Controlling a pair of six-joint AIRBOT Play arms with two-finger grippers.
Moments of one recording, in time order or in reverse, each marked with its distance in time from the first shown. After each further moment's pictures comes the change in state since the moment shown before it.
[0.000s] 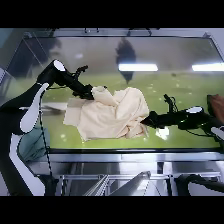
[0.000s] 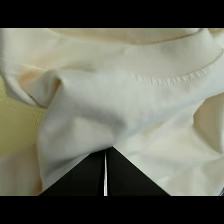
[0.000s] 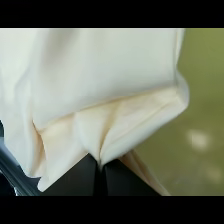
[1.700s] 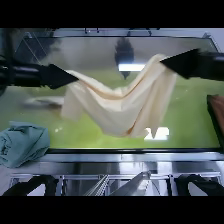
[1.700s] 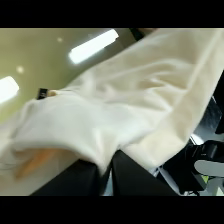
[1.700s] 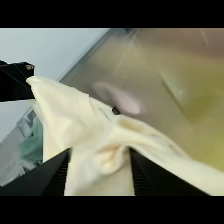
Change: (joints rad) left arm 0.118 0.919 -0.540 -0.402 0.072 0.154; right arm -0.013 0.359 0.583 0.043 0.253 -0.013
